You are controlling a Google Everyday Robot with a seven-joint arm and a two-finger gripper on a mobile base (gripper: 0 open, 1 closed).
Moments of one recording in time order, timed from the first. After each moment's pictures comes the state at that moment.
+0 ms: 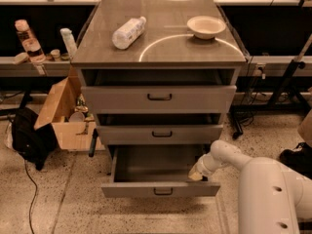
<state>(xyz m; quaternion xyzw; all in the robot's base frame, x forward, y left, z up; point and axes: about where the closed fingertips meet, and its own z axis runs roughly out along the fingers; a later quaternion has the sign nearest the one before) 0.630 -0.196 0.230 -0.54 0.81 0.17 0.16</state>
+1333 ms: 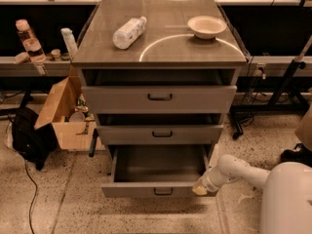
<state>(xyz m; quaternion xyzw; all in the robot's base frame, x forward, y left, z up) 0.547 -0.207 0.238 -0.49 0.84 0.18 0.14</state>
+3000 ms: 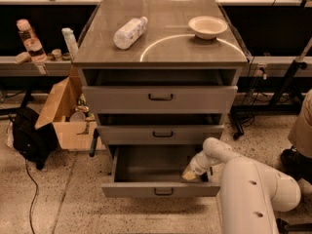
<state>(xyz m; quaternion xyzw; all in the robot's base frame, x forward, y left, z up) 0.633 -0.175 0.205 -0.52 0.82 0.20 0.12</state>
